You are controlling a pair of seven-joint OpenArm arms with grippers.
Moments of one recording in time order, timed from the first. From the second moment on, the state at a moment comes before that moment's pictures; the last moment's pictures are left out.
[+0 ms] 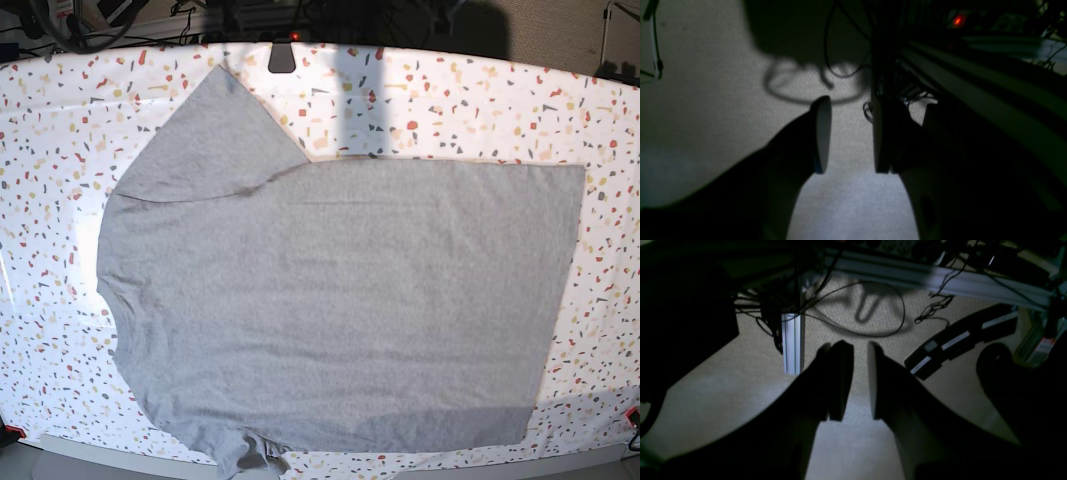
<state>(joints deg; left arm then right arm) 8.3 1.2 -2.8 9.1 1.7 1.3 -14.2 -7.1 6.2 -3.7 7.6 -8.7 4.3 8.9</state>
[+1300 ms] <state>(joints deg) 35.7 1.0 -2.8 49.3 4.8 -2.1 -8.2 -36.5 12.6 -3.7 48.5 -1.0 9.4 8.7</state>
